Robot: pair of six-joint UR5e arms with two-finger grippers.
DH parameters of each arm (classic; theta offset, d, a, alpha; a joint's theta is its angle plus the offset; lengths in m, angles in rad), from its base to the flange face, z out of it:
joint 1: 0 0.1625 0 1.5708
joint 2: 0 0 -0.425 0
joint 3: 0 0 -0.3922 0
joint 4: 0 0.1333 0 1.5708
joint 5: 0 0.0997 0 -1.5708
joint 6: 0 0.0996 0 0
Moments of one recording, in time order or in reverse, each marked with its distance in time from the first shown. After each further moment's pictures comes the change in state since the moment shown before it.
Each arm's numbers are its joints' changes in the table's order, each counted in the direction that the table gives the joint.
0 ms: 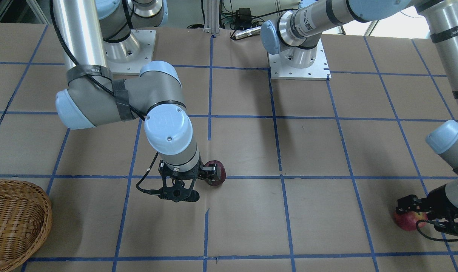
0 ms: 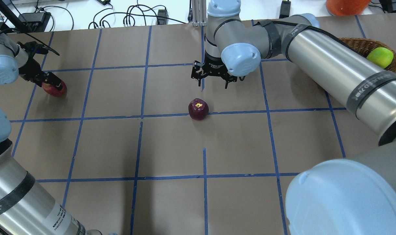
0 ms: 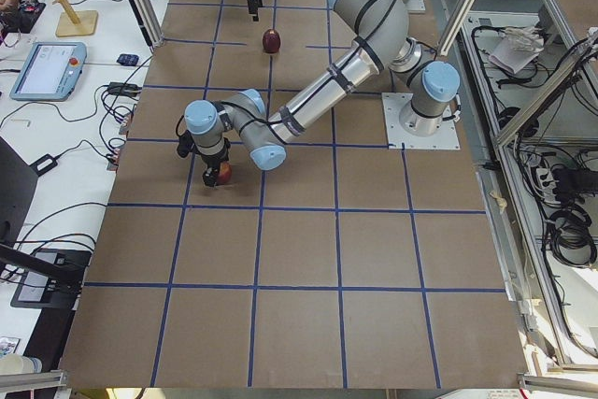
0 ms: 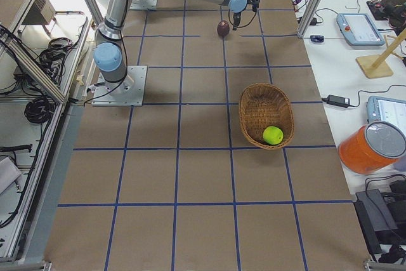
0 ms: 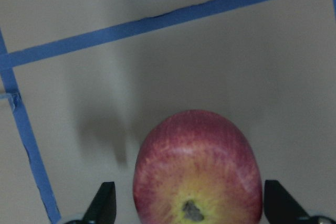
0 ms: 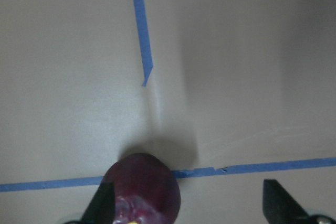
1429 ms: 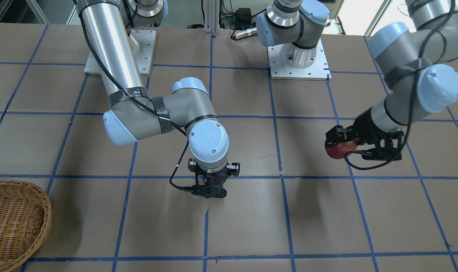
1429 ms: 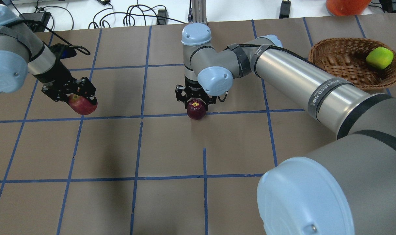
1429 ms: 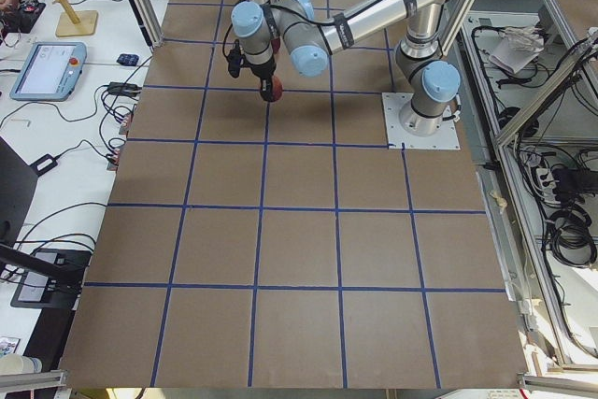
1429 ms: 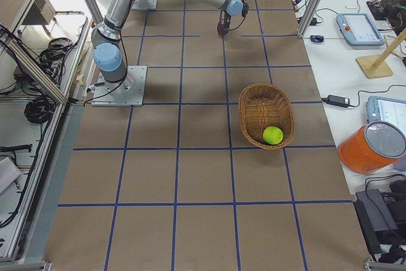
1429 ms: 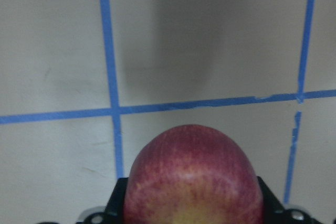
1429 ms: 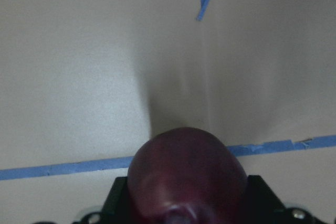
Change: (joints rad) left arm -0.290 0.547 -0.396 -0.312 -0.054 -0.574; right arm 0.074 0.070 -0.004 0.025 0.015 0.078
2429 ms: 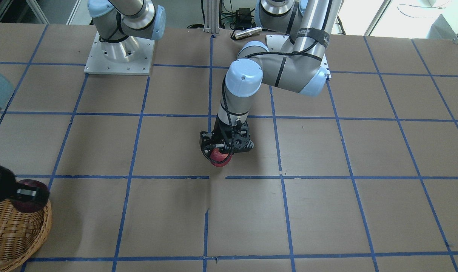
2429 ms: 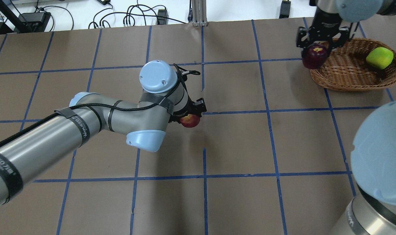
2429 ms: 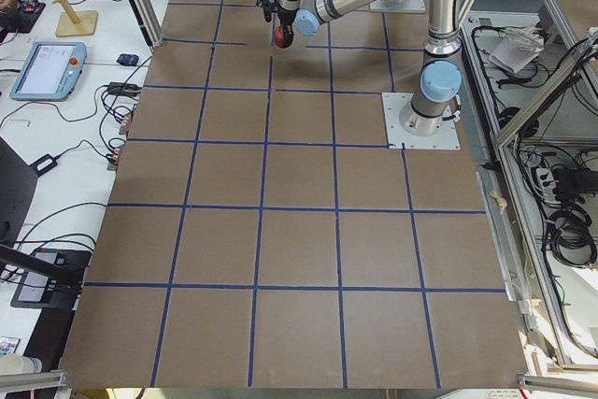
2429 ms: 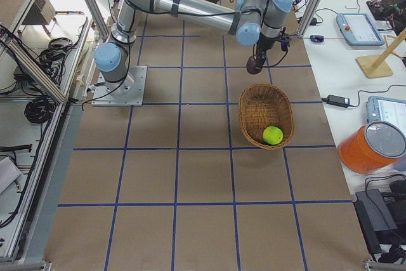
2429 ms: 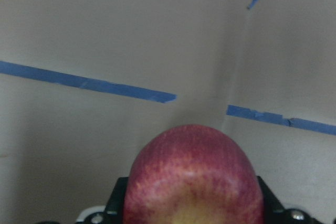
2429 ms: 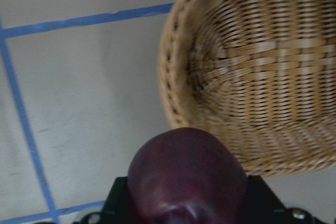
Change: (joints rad) left arm -0.590 -0.204 -0.140 0.686 -0.001 -0.748; right arm -0.619 -0.109 -0.135 0.184 -0.236 -0.605
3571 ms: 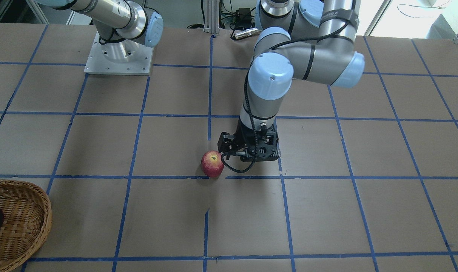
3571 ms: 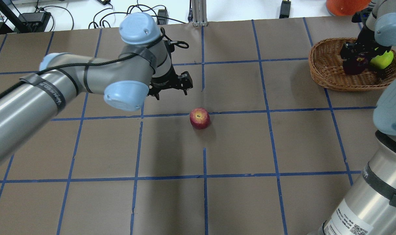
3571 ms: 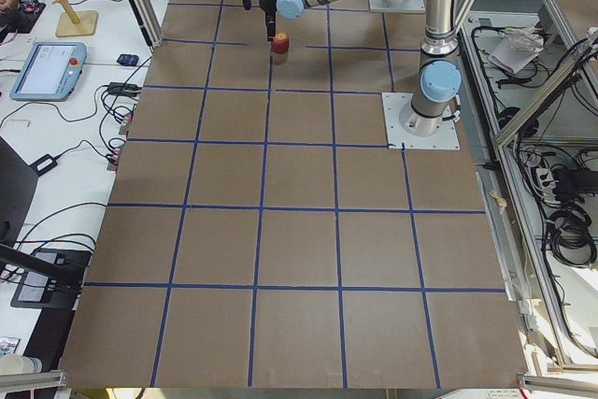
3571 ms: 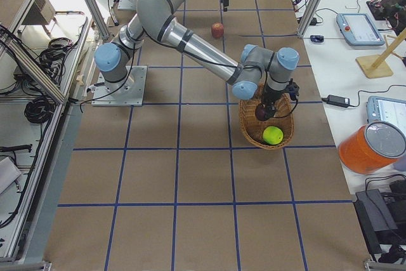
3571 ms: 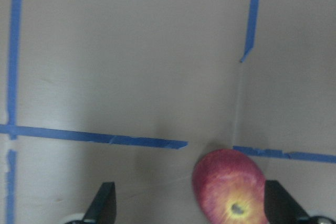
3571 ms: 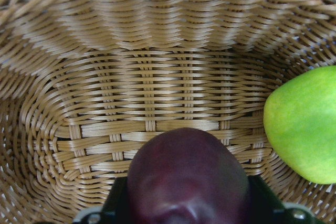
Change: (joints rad) left arm 0.164 0.106 0.236 -0.492 0.043 0.288; right arm -0.168 0.176 0.007 -0.251 -0.012 -0.253
